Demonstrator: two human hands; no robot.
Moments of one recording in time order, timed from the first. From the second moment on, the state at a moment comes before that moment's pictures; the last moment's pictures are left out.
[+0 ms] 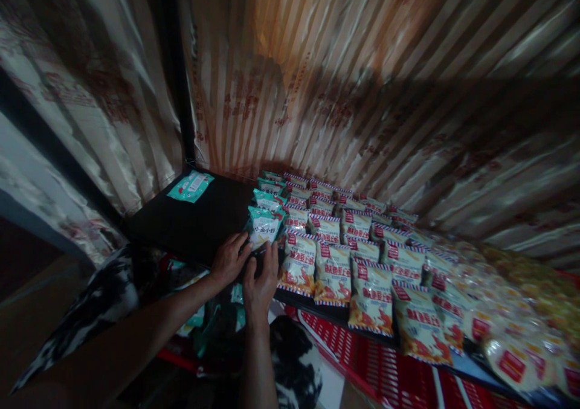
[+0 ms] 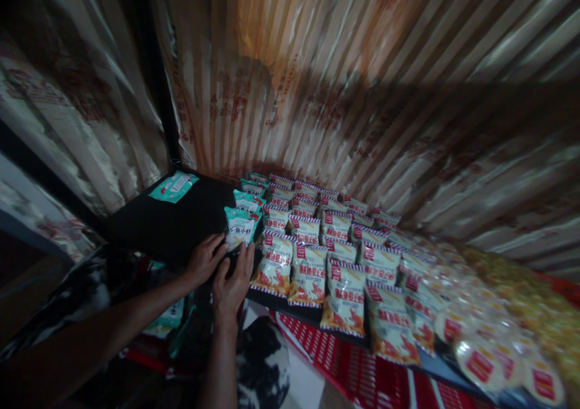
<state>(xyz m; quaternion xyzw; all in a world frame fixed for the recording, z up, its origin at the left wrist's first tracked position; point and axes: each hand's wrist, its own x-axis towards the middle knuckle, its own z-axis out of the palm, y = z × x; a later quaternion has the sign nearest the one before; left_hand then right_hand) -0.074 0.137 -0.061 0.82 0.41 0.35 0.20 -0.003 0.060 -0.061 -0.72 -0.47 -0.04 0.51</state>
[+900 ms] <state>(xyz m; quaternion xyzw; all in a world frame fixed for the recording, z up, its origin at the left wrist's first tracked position) -0.071 0.133 -0.060 0.82 0.41 0.36 0.19 0.036 0.095 -0.014 -0.72 -0.46 -0.16 0.50</state>
